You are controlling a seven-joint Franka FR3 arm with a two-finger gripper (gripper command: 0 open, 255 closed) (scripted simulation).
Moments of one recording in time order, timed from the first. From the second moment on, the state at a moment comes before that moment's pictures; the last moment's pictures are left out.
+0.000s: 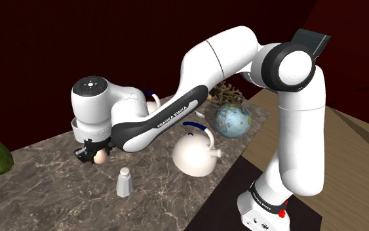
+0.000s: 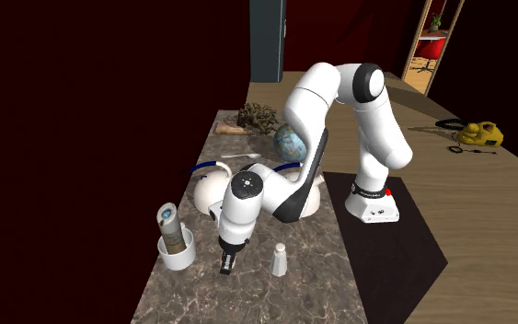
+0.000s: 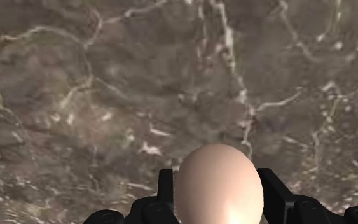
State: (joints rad) arm 0.25 0.51 0.56 -1.83 -0.65 2.28 1.13
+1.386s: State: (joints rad) arm 0.21 0.39 0.63 -1.79 -0.53 2.14 1.04
